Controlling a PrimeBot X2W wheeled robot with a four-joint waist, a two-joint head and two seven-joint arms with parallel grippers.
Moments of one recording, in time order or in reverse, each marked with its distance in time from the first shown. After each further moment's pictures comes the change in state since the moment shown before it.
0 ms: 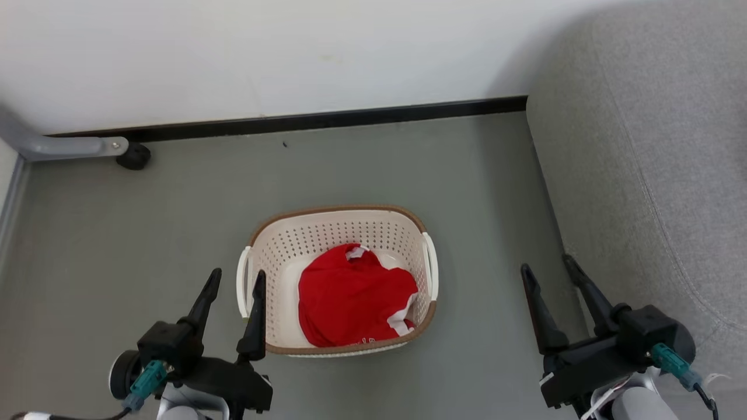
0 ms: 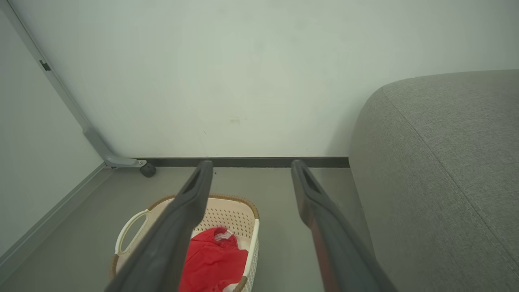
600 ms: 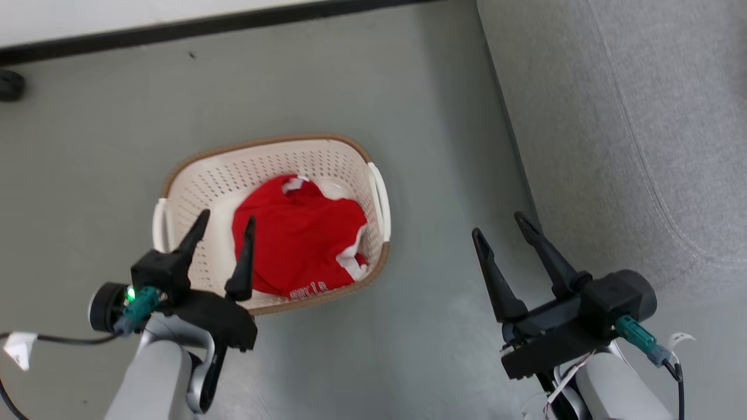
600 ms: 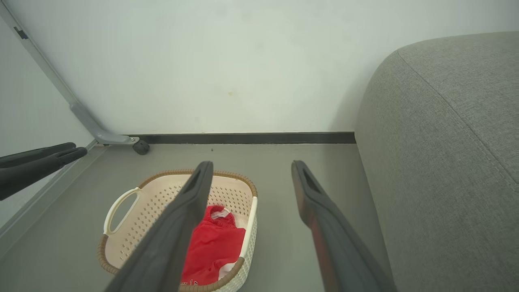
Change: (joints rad) left arm -0.214 0.046 -0.027 0.091 0.046 -0.017 0.090; right arm -0.097 -0.001 0.164 -0.092 0.006 -0.040 0.000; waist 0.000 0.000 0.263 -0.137
